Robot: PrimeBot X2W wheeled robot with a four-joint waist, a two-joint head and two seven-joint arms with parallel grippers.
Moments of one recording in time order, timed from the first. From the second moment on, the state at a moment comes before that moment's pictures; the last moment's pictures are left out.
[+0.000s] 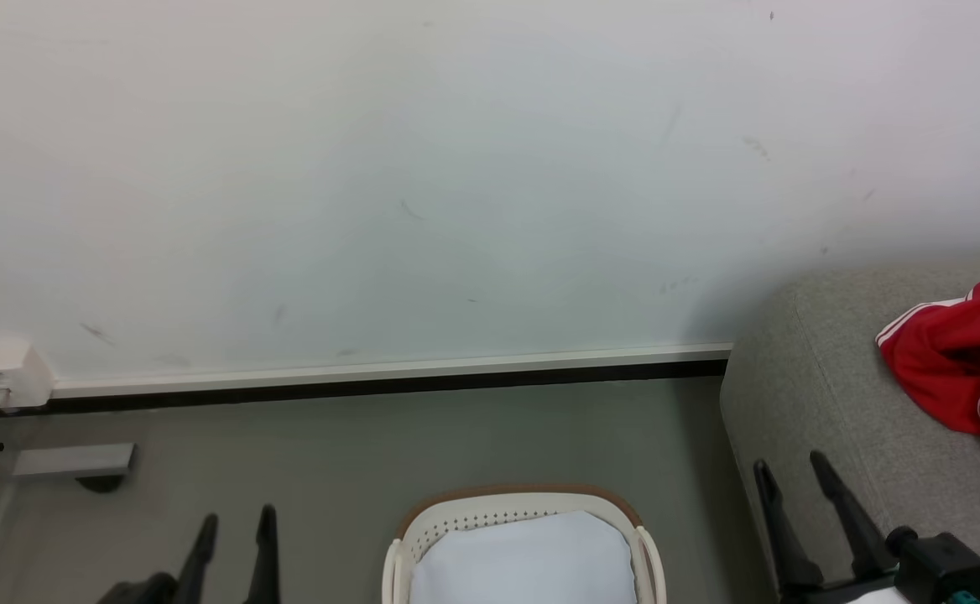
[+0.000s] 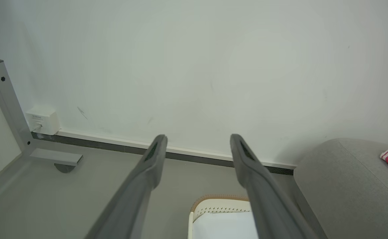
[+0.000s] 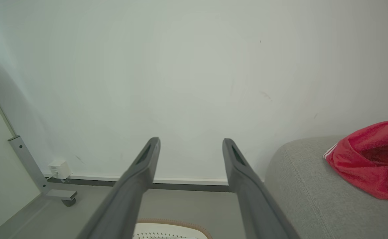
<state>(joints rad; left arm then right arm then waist) -0.01 0.05 0.04 0.29 -0.24 -0.09 -0.26 -0.08 -0.11 0.20 0.24 0.37 0.13 -0.26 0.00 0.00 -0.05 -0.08</state>
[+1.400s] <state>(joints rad) -0.03 0.04 0.06 0.30 -0.82 -0.10 -0.10 -0.06 -0.09 0.08 0.27 0.91 0.13 -0.11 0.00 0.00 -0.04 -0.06</state>
